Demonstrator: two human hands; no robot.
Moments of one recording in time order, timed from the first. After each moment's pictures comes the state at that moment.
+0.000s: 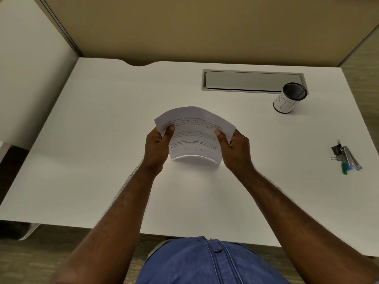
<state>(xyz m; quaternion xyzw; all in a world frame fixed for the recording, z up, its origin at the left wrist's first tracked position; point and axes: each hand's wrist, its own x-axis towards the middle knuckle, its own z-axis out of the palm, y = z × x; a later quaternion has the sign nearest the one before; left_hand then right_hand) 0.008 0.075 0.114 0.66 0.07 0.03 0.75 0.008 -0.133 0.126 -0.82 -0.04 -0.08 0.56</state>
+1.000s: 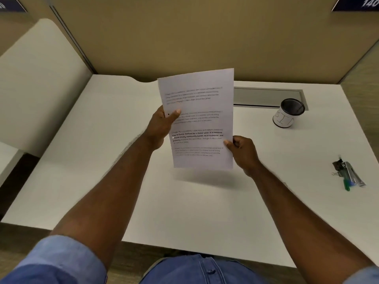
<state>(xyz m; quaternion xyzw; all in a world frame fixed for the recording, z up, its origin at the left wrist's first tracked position) 0.078 0.075 0.174 0.70 0.04 -0.07 0.71 0.053 -0.180 0.109 -0.81 0.04 0.08 0.58</state>
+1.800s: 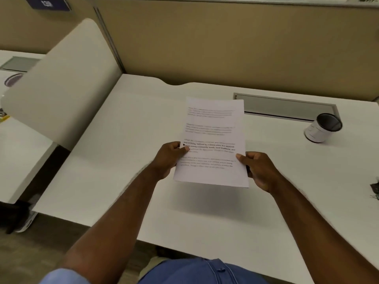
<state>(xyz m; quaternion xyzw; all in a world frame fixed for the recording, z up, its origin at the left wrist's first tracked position) 0.015 0.169 0.128 0.69 0.18 -0.14 0.68 0.039 -0.104 0.129 -0.70 0.13 0.25 0.66</state>
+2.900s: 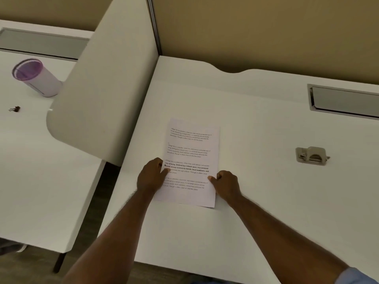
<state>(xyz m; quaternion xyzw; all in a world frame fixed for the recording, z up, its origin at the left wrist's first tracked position) 0.030 0.529 -0.010 0.93 0.20 -0.13 0.30 0.049 0.286 -0.013 -0.91 0.12 0.22 0.32</state>
